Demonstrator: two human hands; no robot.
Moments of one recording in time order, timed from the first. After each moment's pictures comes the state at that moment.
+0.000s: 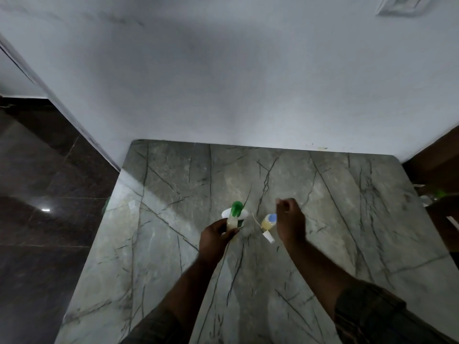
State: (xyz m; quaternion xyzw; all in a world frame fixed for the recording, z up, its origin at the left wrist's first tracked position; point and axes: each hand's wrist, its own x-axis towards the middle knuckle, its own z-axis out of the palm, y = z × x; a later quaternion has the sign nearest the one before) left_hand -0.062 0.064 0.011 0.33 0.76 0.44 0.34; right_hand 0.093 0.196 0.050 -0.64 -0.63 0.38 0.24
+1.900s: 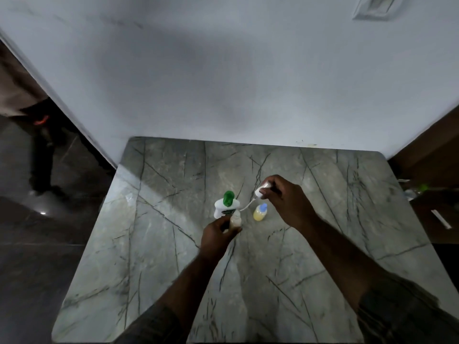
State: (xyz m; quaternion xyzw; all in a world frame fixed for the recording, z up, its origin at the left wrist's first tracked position) left_hand -0.022 0.045 0.037 0.34 0.76 0.43 0.36; right_hand 0.127 0.191 0.145 -0.40 -0.80 0.40 0.22
